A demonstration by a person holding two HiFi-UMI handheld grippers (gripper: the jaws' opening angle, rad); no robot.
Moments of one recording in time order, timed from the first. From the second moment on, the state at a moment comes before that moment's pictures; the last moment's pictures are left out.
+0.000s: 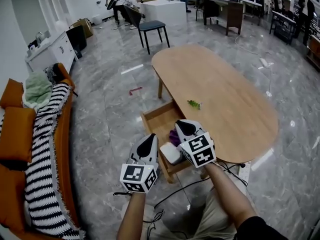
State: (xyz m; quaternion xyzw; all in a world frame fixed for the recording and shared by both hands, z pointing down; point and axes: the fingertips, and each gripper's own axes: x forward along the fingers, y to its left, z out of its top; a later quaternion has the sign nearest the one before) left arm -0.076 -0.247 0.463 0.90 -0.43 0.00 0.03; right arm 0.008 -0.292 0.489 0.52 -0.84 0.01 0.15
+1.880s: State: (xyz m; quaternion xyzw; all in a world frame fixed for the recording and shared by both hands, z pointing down) left arm 0.008 -0.297 0.464 0.91 -0.42 0.00 0.02; right arm 0.131 -0.404 0.541 0.49 -0.81 0.17 0.26
